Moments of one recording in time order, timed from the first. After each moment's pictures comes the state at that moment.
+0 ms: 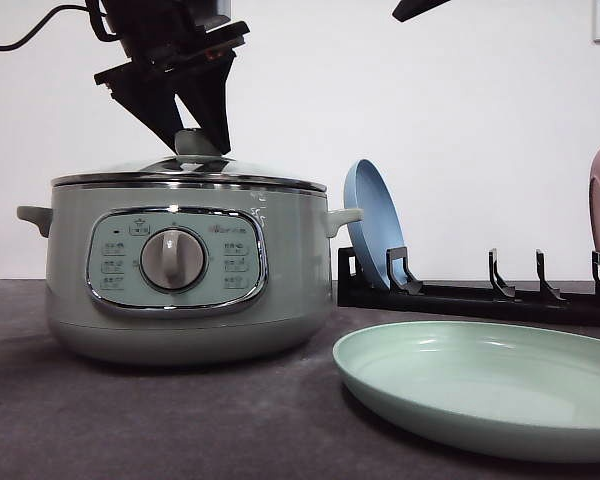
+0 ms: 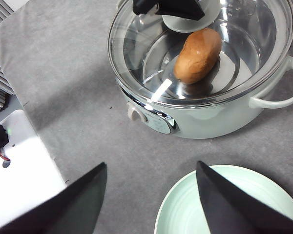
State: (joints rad) left_arx -0.46 1.73 1.67 -0.90 0.07 0.10; right_arx 0.63 1.20 1.29 -0.84 -0.39 0.03
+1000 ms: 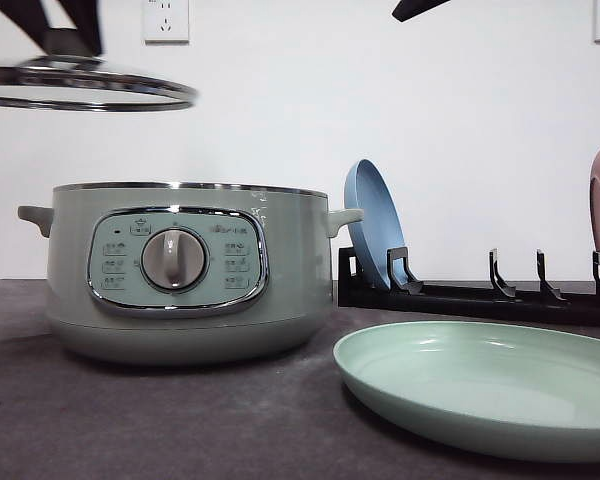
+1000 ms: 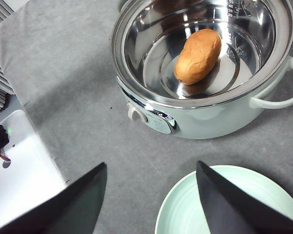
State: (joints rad) left_arx -0.16 1.55 1.79 -1.03 0.01 0.09; right_arx 0.63 1.20 1.29 -0.84 -0.39 0.03
